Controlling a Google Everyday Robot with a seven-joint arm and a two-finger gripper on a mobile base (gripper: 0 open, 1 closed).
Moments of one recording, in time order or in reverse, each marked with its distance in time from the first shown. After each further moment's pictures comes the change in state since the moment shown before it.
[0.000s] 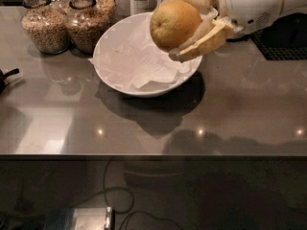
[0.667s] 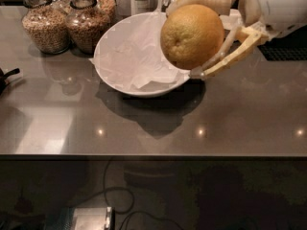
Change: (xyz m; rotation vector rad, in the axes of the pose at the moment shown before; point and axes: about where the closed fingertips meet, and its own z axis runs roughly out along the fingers) arm -0.043 0.055 -0.025 -0.123 -0.044 -0.168
